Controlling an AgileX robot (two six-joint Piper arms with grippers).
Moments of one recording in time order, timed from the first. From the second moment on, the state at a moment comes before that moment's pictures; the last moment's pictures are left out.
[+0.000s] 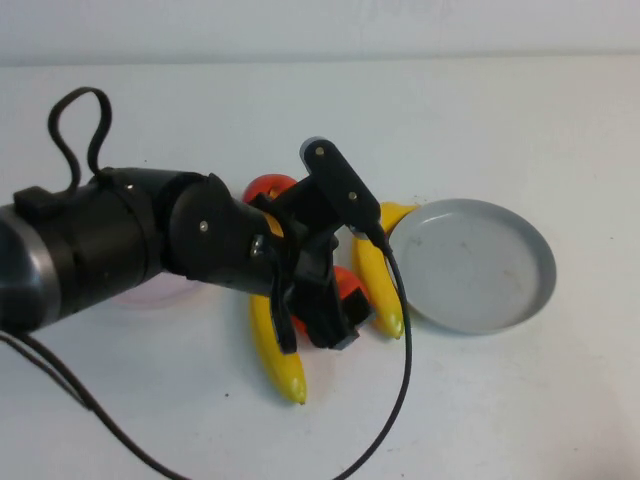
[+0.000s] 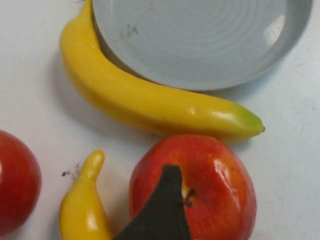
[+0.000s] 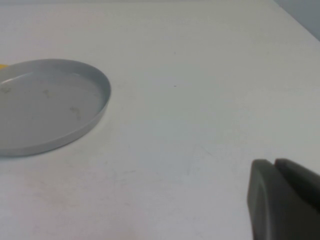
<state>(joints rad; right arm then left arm) -0.05 -0.01 0.03 0.06 0.34 -0.03 -0.69 1.59 -1.10 -0.34 0.49 0.74</state>
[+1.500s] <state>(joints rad) -0.05 -0.01 0.03 0.06 0.34 -0.03 -0.68 1.88 -1.38 -0.05 0.73 0.42</state>
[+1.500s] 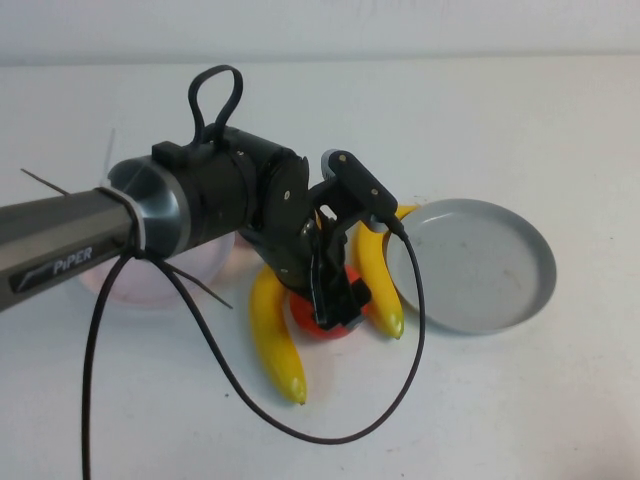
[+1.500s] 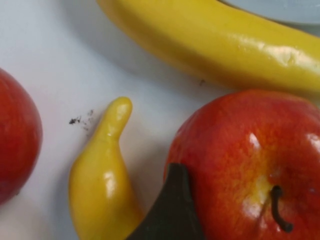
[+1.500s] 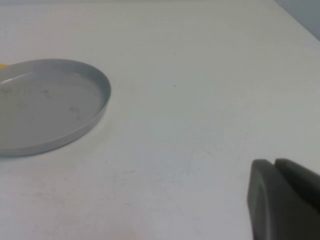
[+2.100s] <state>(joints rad) -0.05 -0.01 0.03 0.06 0.34 -0.03 -0.28 1.78 -1.43 0.01 0.68 0.35</state>
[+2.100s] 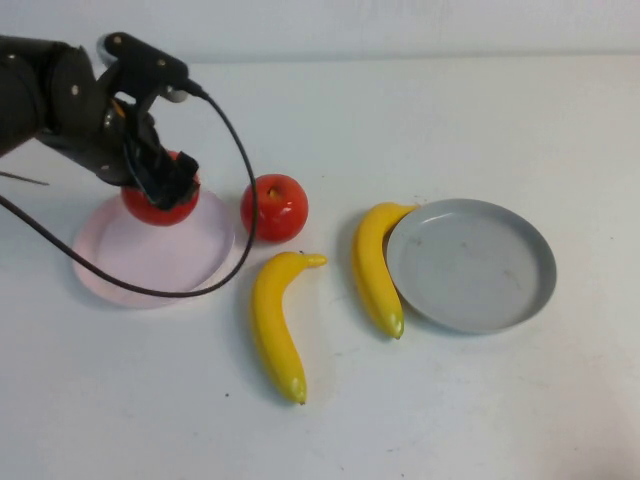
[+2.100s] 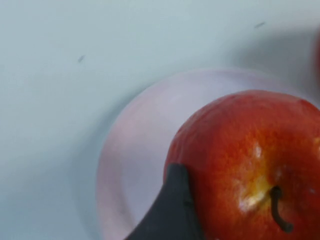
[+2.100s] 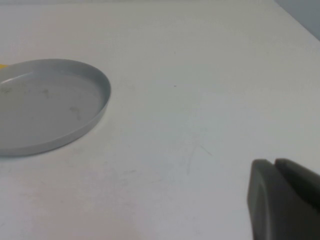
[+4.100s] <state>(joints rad) -0.05 -0.01 0.03 0.06 0.34 -0.03 -0.41 2.00 -1.66 -0.20 0.73 0.57</state>
